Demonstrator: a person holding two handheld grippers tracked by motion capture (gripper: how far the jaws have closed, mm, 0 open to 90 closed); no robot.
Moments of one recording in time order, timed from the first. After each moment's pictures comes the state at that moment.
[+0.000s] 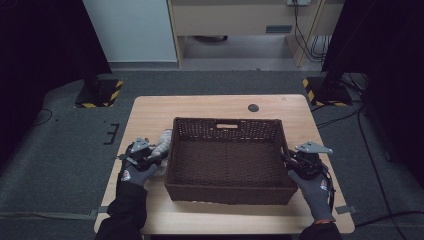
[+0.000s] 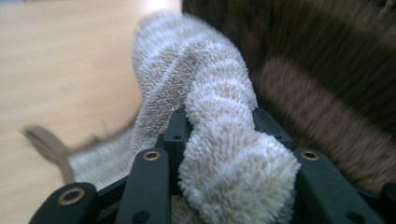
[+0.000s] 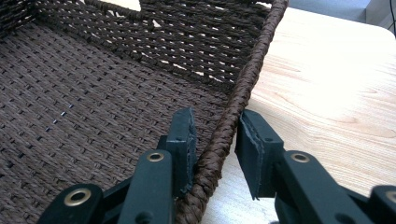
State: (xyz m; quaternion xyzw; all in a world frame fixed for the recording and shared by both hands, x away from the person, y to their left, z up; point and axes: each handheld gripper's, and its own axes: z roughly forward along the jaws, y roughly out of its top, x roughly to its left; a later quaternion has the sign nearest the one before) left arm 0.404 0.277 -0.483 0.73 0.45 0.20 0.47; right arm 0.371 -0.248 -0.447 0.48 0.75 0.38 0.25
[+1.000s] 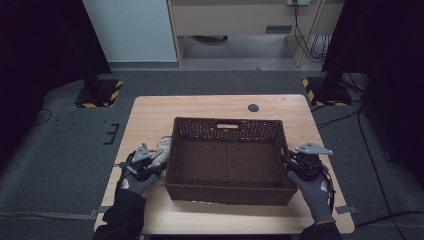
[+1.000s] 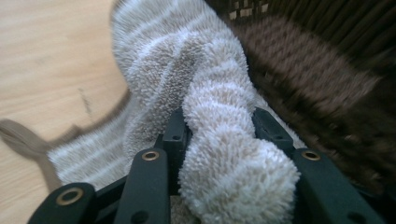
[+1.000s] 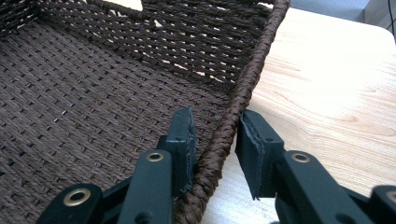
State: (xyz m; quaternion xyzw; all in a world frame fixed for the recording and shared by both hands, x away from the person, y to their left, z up) left arm 0.379 0.275 -0.497 0.77 0.43 0.18 0.44; right arm 0.367 -0.247 -0.448 0.48 0.75 0.38 0.25
